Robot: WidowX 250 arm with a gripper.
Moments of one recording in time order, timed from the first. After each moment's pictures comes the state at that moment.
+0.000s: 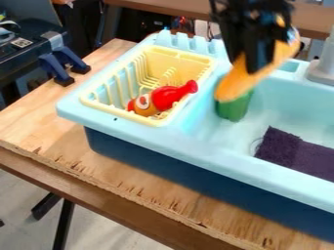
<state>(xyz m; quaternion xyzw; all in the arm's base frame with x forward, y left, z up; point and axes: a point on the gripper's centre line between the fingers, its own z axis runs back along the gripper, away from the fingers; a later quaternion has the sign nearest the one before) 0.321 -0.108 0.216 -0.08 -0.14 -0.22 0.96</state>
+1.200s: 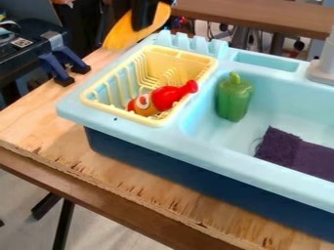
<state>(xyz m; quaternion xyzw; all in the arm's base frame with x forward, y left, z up) 0.318 0.026 0.228 0.07 -0.04 -0.03 1.00</state>
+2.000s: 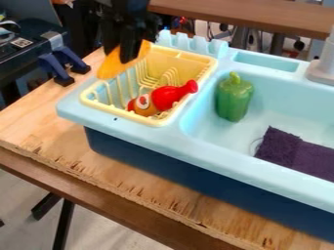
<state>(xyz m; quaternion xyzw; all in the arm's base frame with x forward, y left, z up) 0.340 0.060 0.172 0.07 0.01 0.01 1.00</state>
